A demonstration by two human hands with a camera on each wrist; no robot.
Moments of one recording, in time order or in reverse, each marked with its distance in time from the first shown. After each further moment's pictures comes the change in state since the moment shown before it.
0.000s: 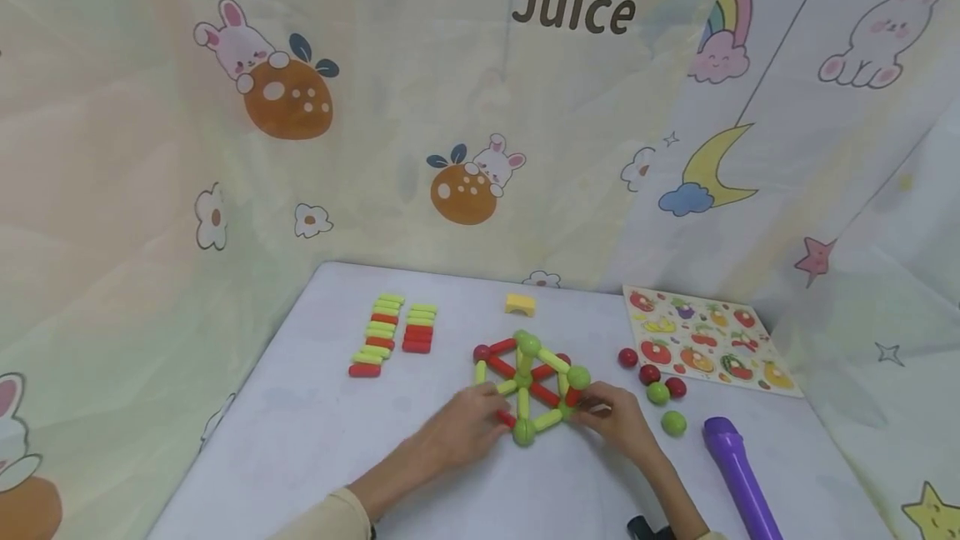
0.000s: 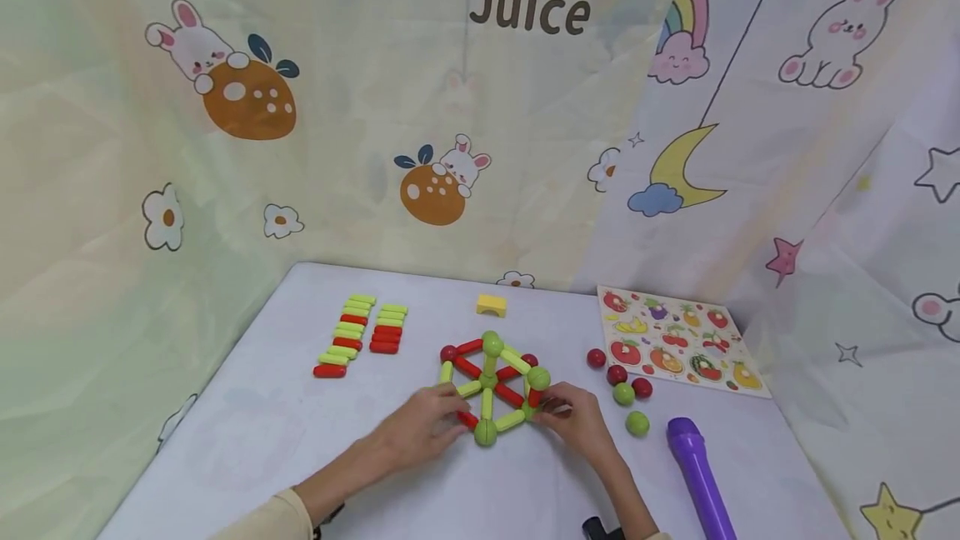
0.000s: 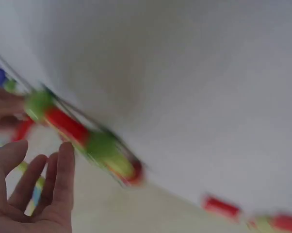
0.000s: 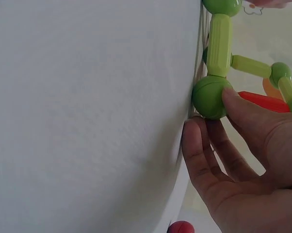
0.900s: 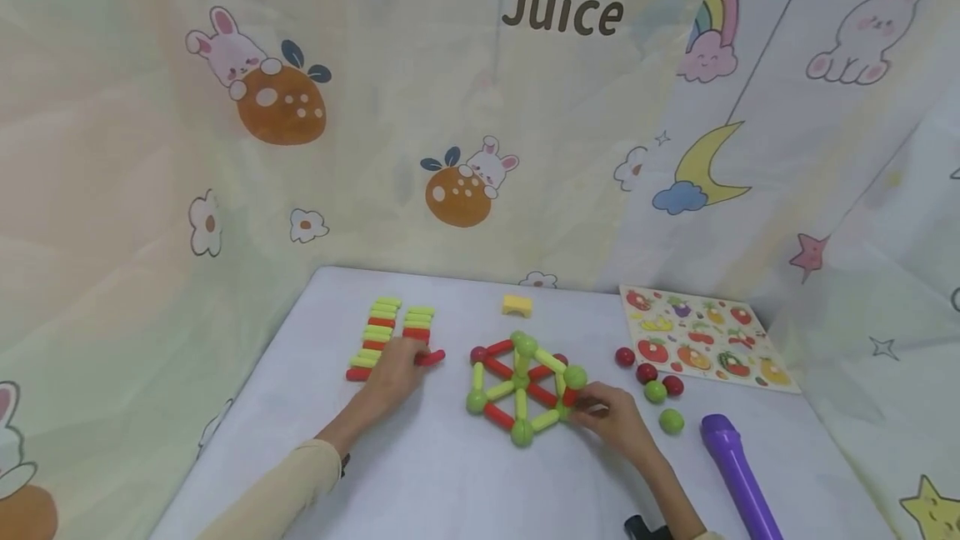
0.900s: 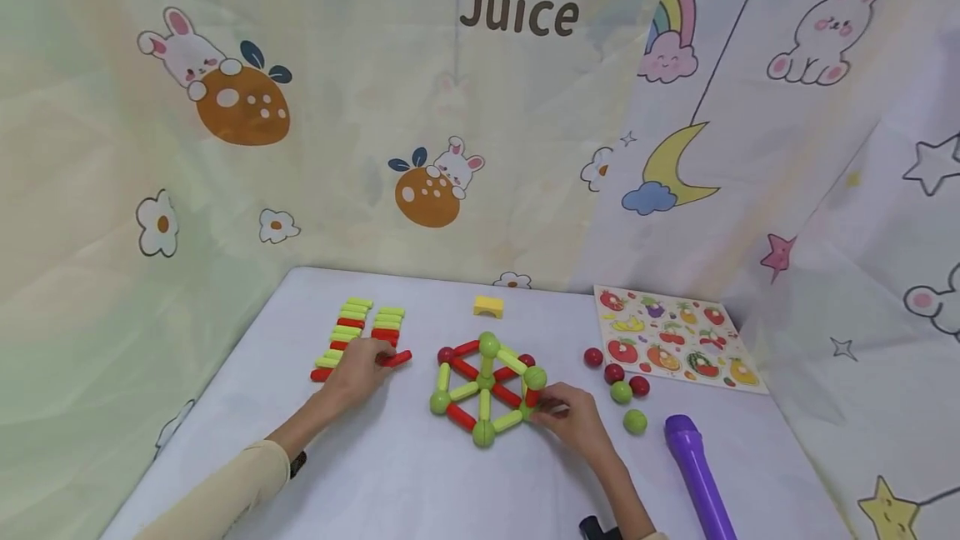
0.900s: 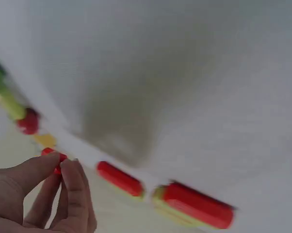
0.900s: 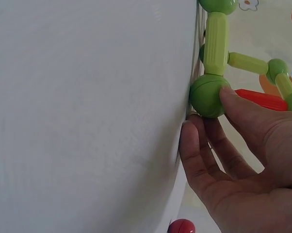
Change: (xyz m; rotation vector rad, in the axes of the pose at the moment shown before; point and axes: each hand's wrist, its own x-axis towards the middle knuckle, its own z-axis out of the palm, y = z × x) left_hand 0.007 -0.074 -0.046 0.005 0.249 -0.394; right_hand -0.005 0.001 0.002 0.048 0.010 0.008
